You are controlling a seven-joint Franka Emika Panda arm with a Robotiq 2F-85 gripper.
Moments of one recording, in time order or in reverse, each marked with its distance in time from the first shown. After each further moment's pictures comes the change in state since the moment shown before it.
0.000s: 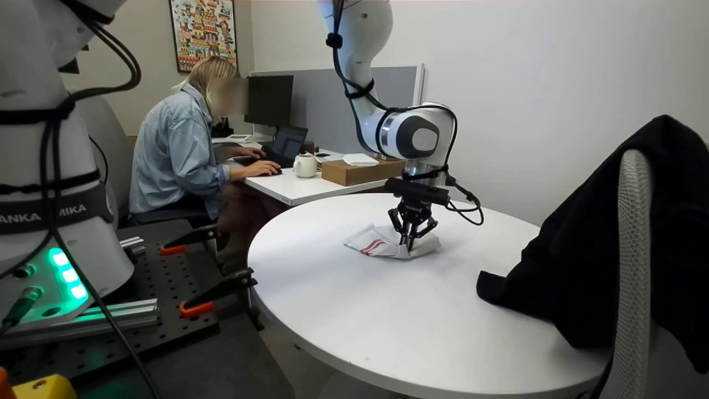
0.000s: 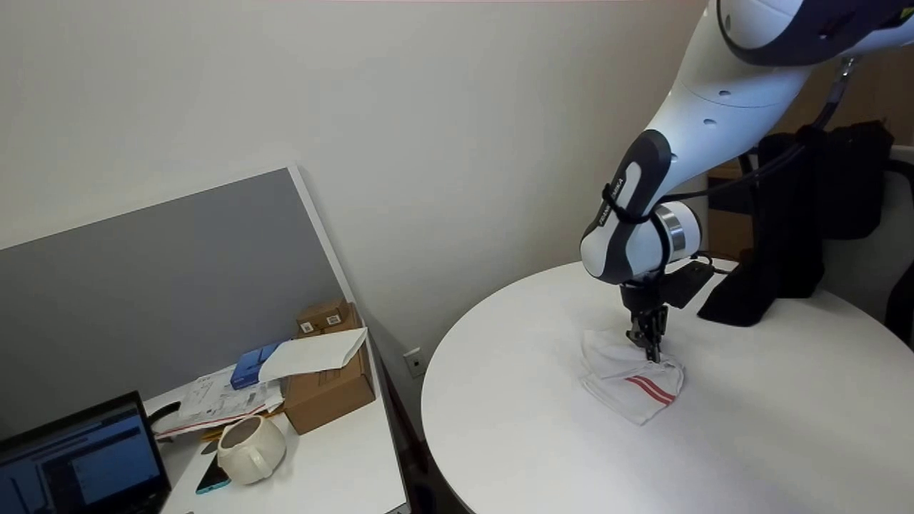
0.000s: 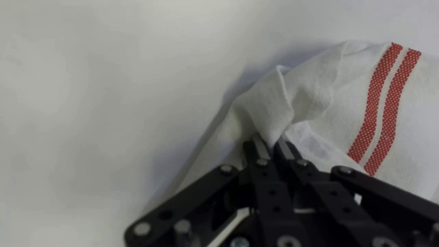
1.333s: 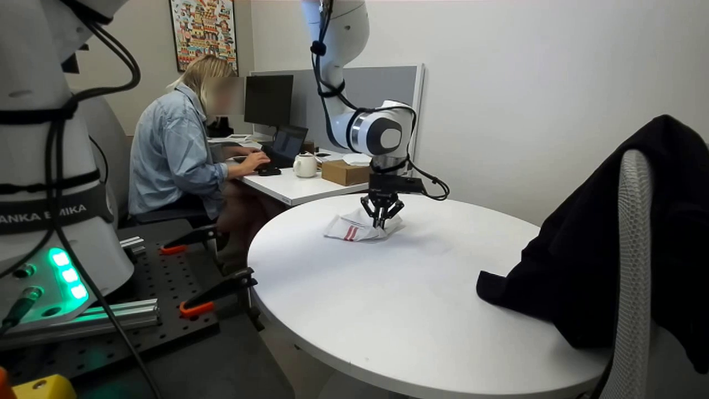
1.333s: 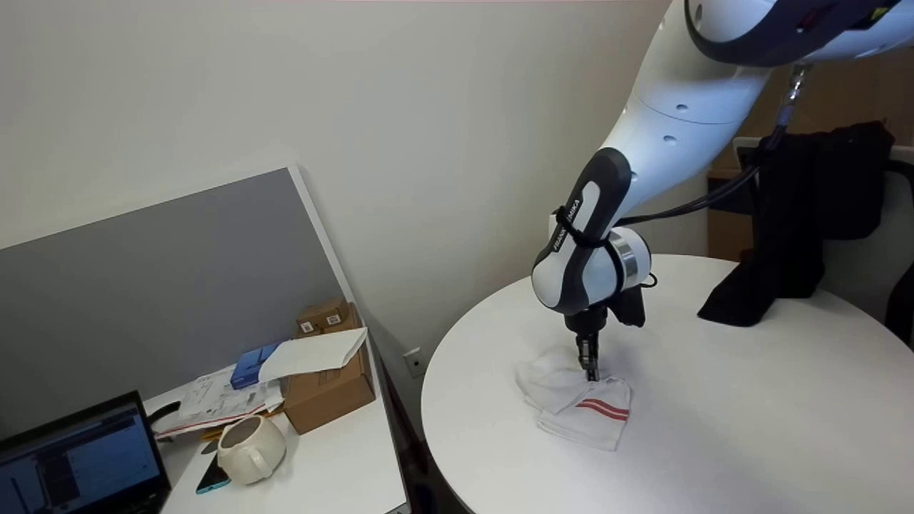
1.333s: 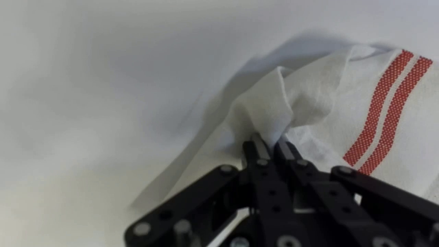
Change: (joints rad) arm 0.070 -0.011 0.117 -0.070 -0.051 0.151 -0.309
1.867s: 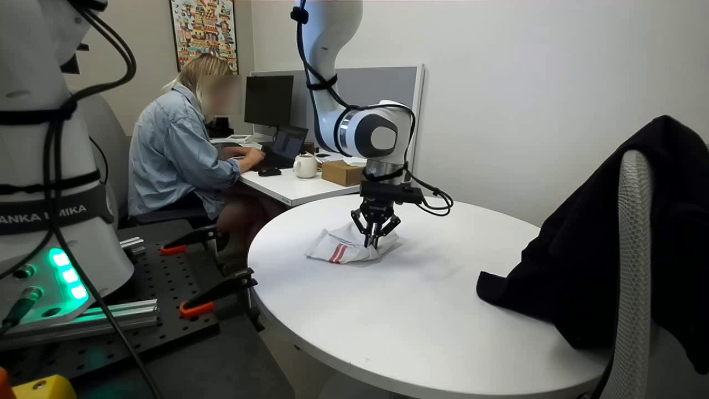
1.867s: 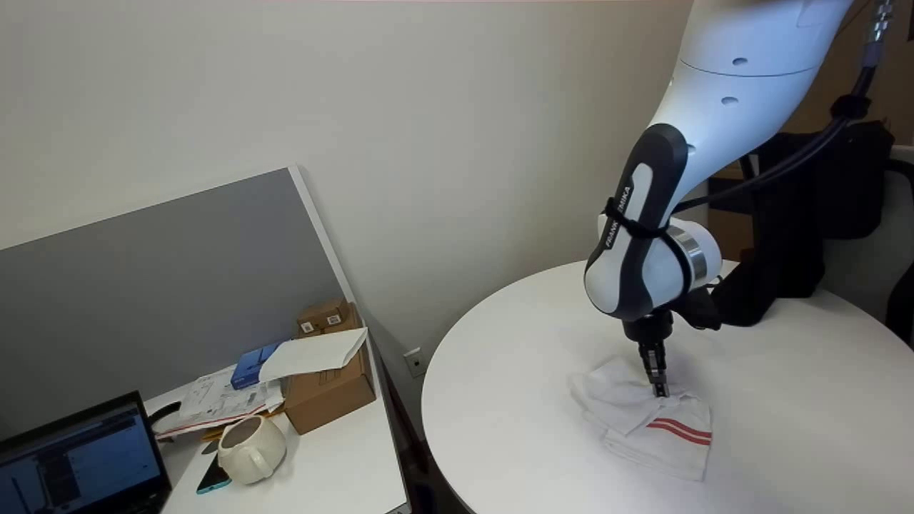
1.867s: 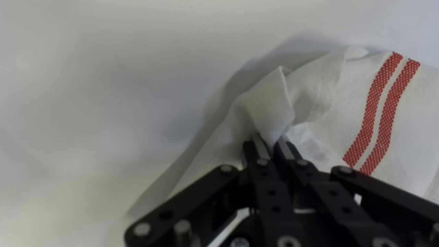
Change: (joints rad) arm -0.028 -0.153 -0.100 -0.281 -0.006 0.042 -0.058
